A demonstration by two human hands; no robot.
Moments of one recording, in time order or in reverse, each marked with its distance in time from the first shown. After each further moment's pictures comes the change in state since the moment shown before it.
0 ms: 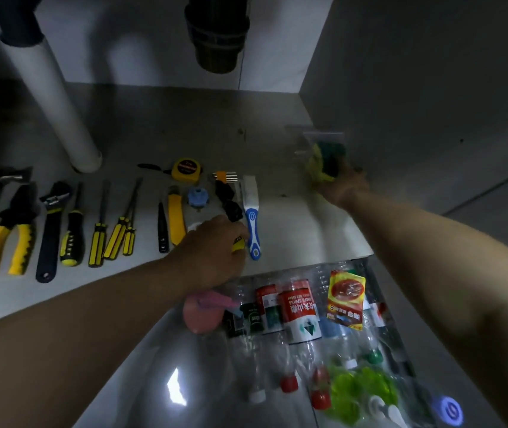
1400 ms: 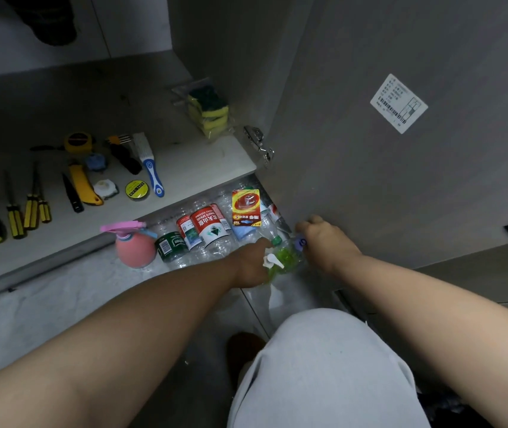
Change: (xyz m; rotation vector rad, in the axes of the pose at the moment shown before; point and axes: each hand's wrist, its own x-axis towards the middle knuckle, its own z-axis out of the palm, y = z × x) left_hand -0.089 0.185 0.172 -0.079 -0.552 0.160; right_hand -0.327 0.206 -0.041 -0.239 -0.191 -0.068
